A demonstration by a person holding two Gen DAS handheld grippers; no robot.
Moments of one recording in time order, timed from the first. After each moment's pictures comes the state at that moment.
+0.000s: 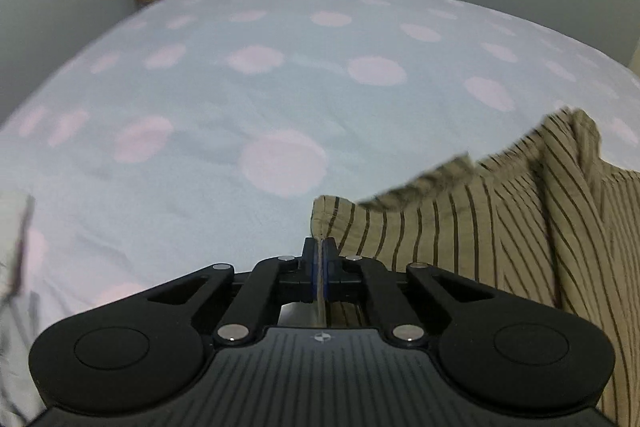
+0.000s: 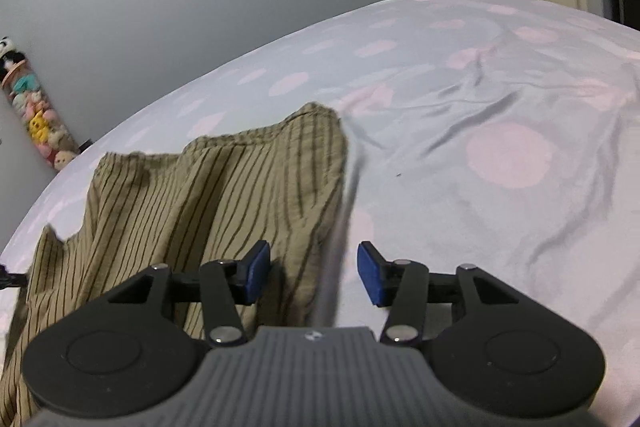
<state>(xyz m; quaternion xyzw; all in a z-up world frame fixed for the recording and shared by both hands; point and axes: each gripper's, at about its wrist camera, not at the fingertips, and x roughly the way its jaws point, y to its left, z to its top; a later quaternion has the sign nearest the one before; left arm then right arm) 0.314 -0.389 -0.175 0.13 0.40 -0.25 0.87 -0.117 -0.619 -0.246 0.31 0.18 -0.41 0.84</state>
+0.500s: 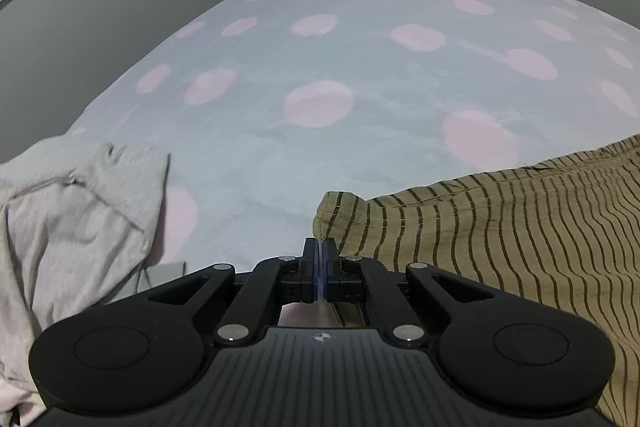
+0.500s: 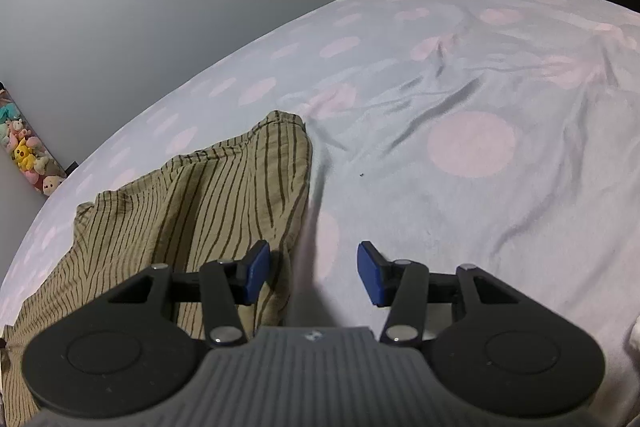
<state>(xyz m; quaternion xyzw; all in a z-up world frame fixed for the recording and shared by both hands) 0.345 -0.309 -0.177 0.15 0.42 -0.10 0.89 -0.132 -0.629 -0.246 0.35 0.18 -0.42 0.82</state>
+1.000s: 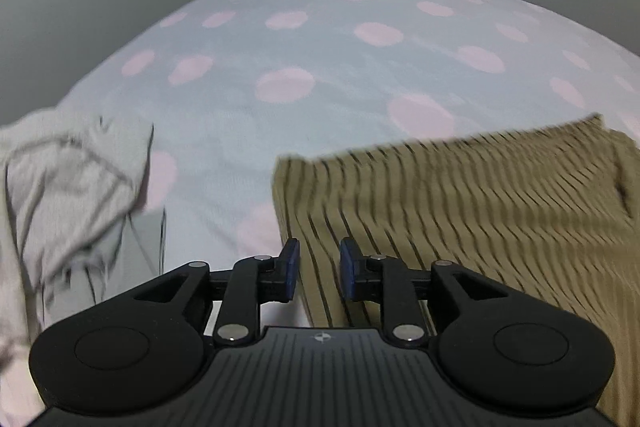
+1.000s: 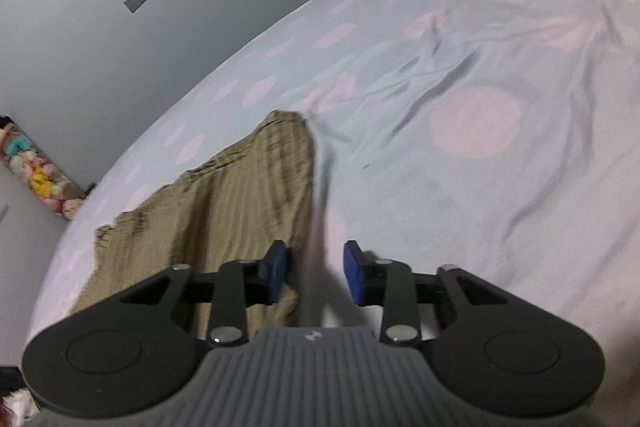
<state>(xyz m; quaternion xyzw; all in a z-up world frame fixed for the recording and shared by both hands) 0.284 -0.299 -0.160 0.11 0.43 -0.16 0.88 -0.139 -0.636 -0.247 0.41 0.15 -0.39 0.81</state>
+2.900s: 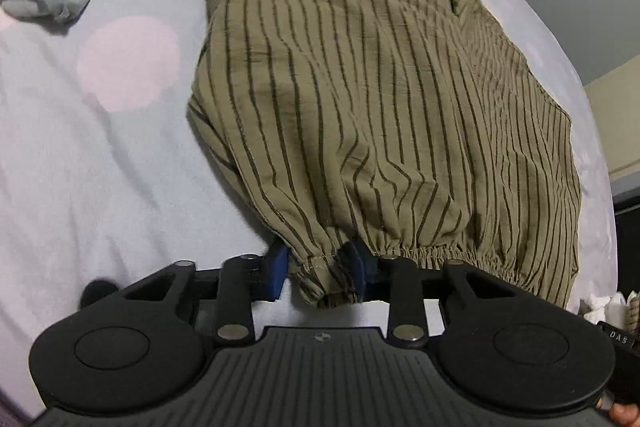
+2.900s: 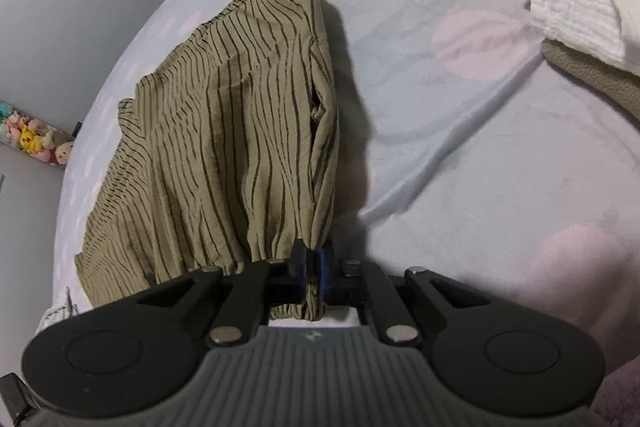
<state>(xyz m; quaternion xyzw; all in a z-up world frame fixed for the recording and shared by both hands) 0.100 -0.245 -0.192 -0.04 0.60 -0.29 0.75 -0.184 -0.478 -0.227 0.52 0.27 -0.37 0.72</state>
